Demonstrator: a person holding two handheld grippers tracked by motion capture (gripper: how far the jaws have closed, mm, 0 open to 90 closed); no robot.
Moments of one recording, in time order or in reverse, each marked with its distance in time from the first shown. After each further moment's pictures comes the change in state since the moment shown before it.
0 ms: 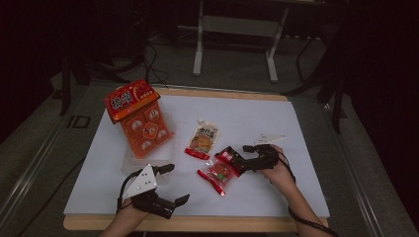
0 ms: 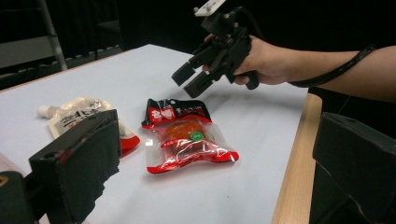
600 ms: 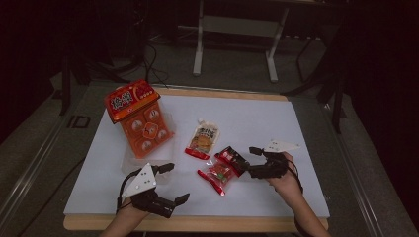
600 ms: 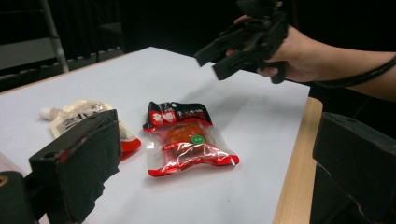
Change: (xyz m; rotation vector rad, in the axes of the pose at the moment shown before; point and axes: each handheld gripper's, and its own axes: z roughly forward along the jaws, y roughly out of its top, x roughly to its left) left arm 0.000 0.002 -0.001 -0.010 0.003 -0.006; right arm 0.037 0.003 -0.044 -0.118 -0.030 -0.012
